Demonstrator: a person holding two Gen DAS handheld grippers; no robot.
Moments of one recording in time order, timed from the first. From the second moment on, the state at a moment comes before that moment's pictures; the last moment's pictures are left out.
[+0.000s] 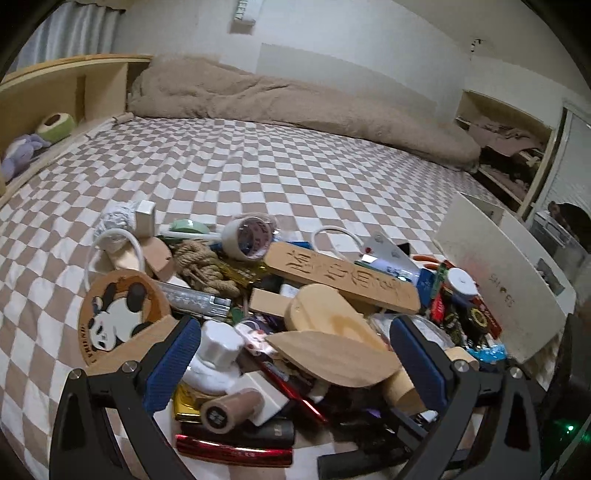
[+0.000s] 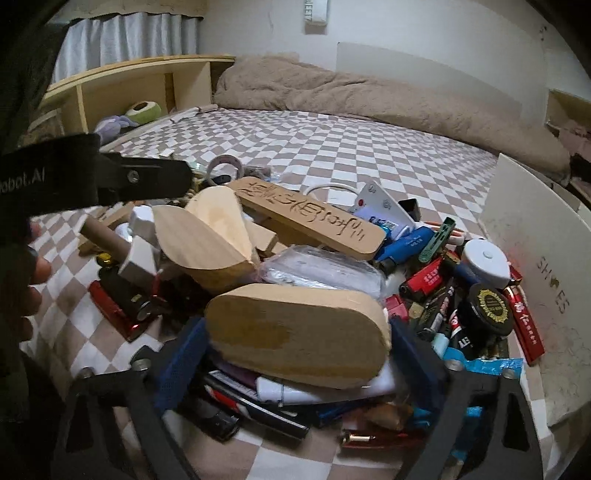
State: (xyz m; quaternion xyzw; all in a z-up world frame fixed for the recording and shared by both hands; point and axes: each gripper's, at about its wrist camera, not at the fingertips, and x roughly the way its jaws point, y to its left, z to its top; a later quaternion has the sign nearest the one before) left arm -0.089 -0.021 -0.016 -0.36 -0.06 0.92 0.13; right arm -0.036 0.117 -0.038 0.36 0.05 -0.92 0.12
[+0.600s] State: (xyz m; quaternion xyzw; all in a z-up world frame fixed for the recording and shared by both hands) left arm -0.086 0.016 -0.029 -0.37 0.01 0.92 0.16; right arm -0.044 0.187 -0.014 0.35 -0.04 -0.93 0.09
